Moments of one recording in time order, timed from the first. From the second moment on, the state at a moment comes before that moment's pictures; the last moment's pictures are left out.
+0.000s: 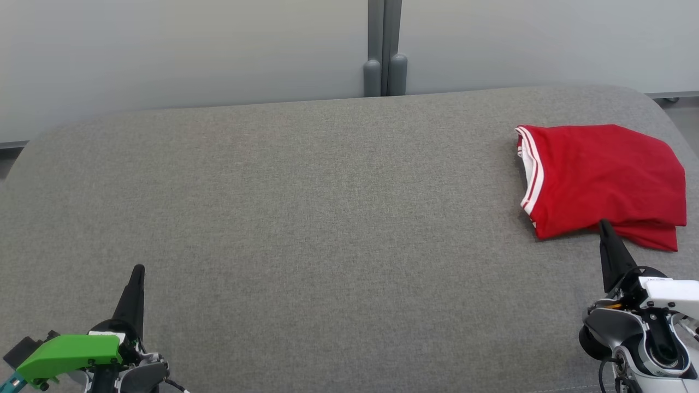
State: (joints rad) left arm -0.04 0.08 0.02 0.28 -1.66 -0.12 0.06; right arm -0.05 -0.09 -0.06 0.28 1.68 0.12 0.05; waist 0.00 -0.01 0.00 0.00
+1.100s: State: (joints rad) left arm -0.04 0.08 0.03 0.28 -1.66 -0.12 0.07; right arm -0.05 -0.09 -0.06 0.28 1.67 0.12 0.05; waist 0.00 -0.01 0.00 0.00
